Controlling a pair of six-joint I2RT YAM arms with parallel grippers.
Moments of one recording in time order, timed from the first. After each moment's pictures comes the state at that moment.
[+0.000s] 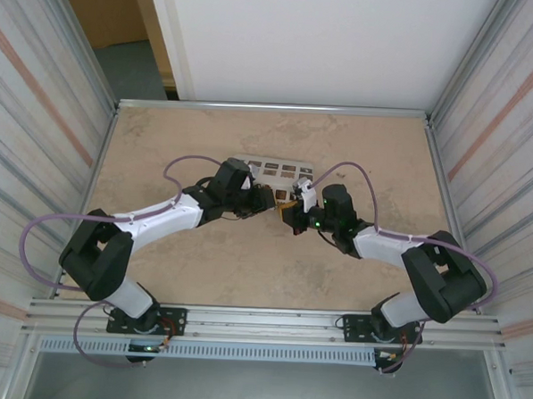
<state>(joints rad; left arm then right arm) -0.69 1.53 0.96 -0.13 0.31 -0.96 0.57 1.46 0.55 0.48 -0.47 0.22</state>
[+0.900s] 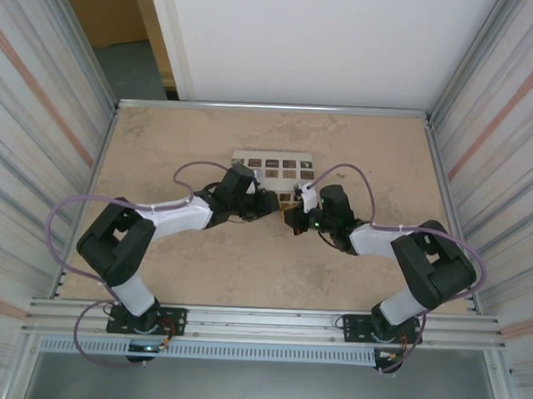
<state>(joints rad) -0.69 1.67 0.90 0.06 0.34 -0.97 0.56 1.56 0.54 0.48 -0.44 0.23</state>
